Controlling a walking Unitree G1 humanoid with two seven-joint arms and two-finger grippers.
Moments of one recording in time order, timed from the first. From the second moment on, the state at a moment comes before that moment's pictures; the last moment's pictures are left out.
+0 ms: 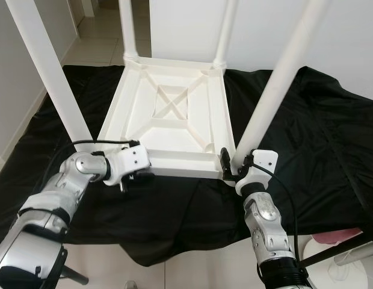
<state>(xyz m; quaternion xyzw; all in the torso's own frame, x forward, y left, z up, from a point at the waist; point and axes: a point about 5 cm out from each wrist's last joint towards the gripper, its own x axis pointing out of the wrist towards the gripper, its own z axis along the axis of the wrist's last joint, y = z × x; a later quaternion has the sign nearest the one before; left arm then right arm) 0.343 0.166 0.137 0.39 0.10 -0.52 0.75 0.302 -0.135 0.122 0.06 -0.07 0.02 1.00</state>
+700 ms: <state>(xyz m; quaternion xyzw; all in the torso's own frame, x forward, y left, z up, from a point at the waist) 0.305 0.193 0.129 0.40 0.10 -0.54 0.74 0.309 -0.126 0.124 0.05 -0.06 0.07 0.99</state>
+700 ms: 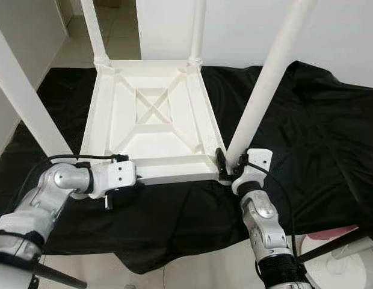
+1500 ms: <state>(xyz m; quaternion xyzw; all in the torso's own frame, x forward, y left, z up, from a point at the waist) 0.291 0.225 0.138 0.38 0.12 -0.50 0.77 0.323 -0.078 0.133 0.03 -0.07 0.21 0.98</state>
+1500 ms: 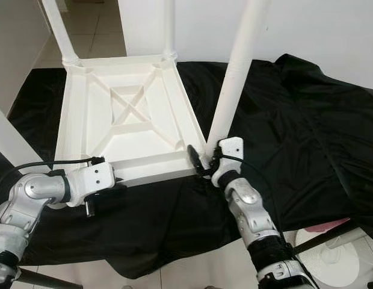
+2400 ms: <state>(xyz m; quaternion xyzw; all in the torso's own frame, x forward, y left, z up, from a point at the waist) 0.240 0.226 0.187 -0.03 -0.04 -0.43 0.90 0.321 -0.087 0.138 0.03 -0.10 0.18 0.98</state>
